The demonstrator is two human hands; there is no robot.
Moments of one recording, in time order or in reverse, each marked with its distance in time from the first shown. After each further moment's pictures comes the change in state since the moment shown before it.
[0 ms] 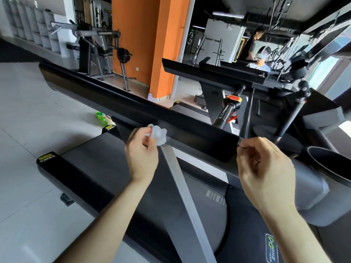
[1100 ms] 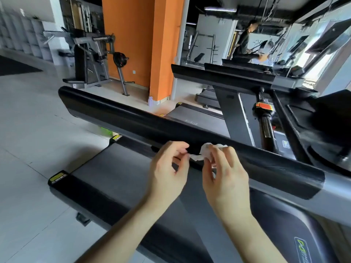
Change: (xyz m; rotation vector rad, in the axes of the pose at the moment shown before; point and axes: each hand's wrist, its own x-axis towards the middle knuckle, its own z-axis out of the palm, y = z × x) left_hand 0.093 -0.038 -0.060 -0.169 -0.391 0.239; right_hand 0.019 -0.134 0.176 -0.030 0.036 -0.094
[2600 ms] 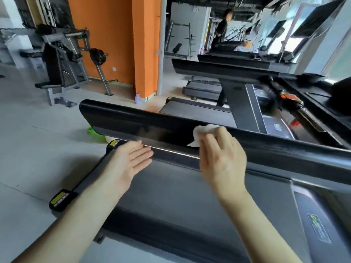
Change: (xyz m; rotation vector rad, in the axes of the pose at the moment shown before) left_hand 0.114 -0.161 -0.193 -0.695 -0.090 -1.203; right_hand 0.056 -0.109 0.152 -0.312 0.138 -0.076
